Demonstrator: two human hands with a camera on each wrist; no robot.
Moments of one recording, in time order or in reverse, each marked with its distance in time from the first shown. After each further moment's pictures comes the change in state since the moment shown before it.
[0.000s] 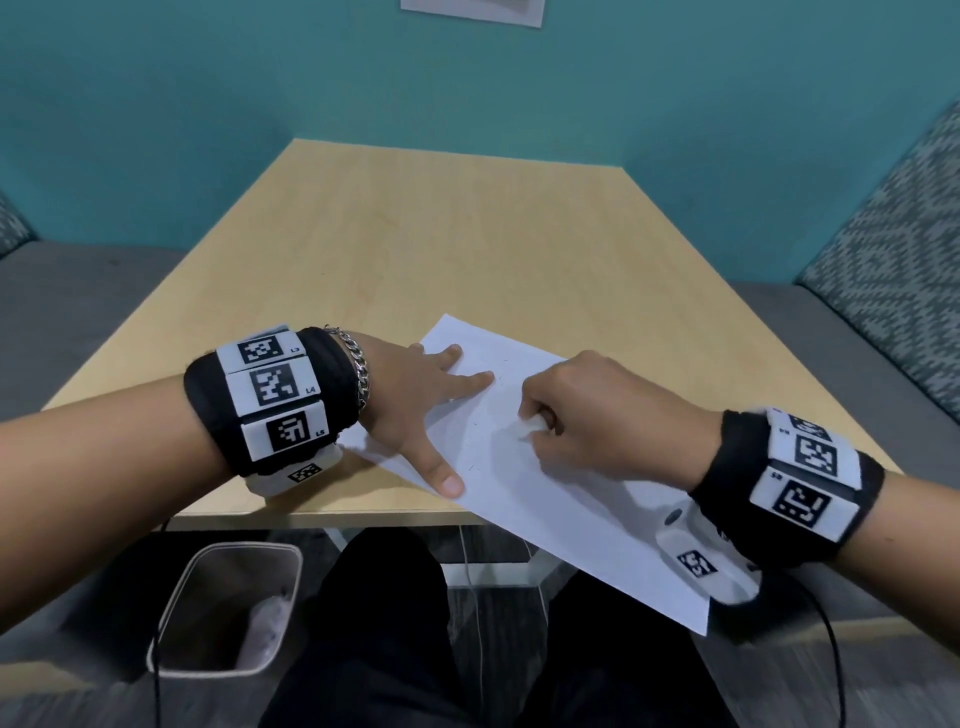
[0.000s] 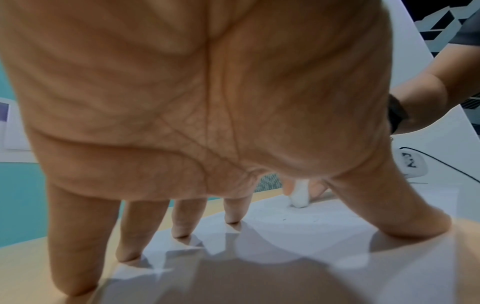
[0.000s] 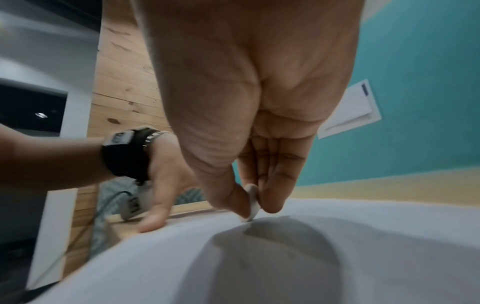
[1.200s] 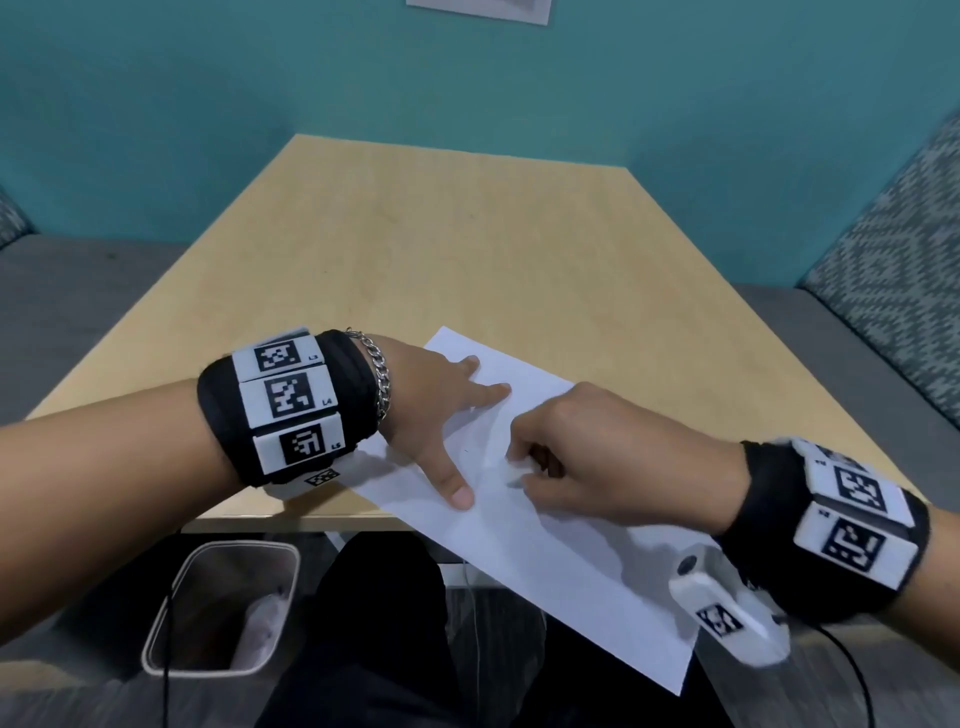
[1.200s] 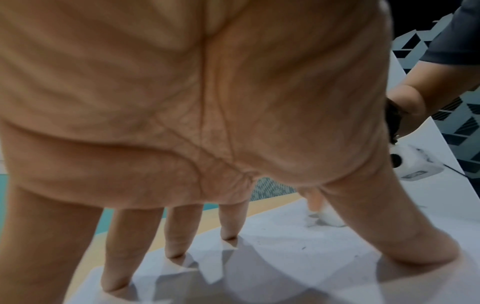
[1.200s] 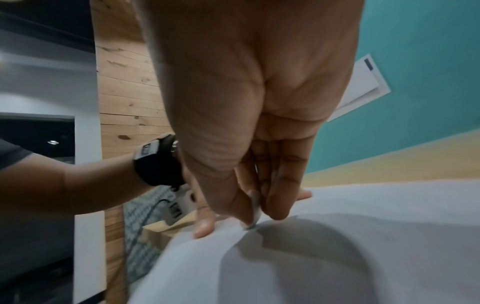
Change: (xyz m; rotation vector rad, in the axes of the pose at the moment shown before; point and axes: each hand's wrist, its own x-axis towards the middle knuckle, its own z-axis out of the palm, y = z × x) left_hand 0.001 0.011 -0.006 -0.018 0.004 0.048; right_hand -0.014 -0.016 0.000 0.011 -0.100 -0.098
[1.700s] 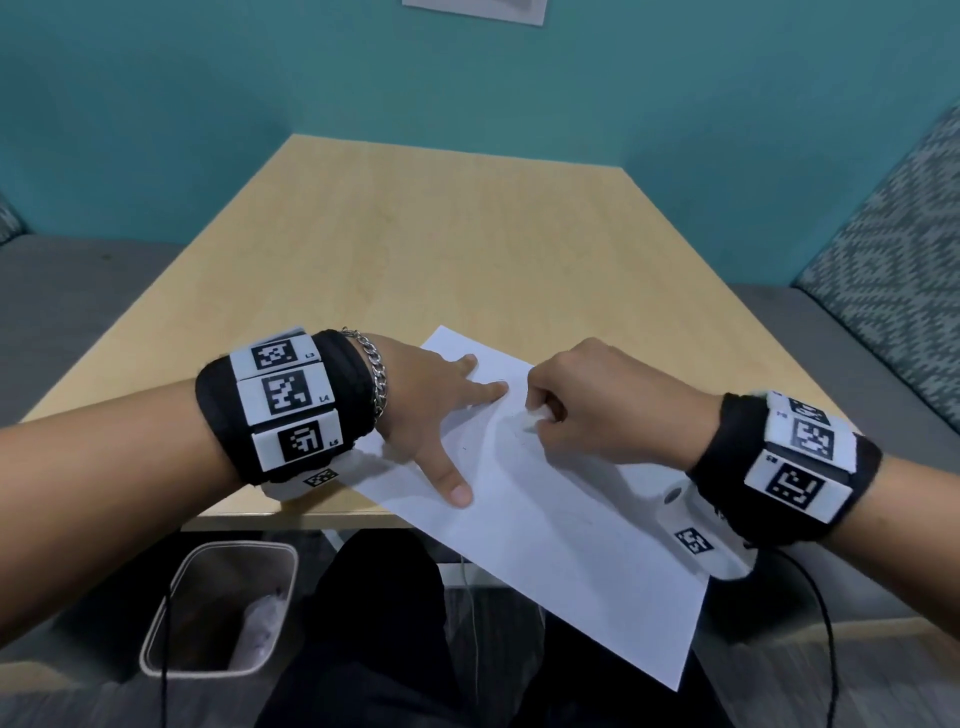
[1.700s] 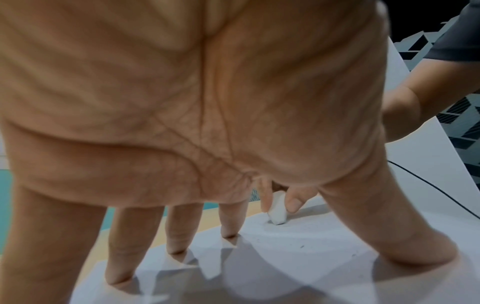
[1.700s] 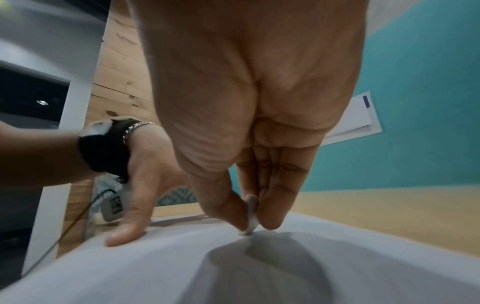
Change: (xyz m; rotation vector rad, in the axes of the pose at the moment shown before) left_hand -0.001 0.000 0.001 0.001 -0.002 -0.007; right_hand 0.019 0.023 -0.010 -0.042 0.064 0.142
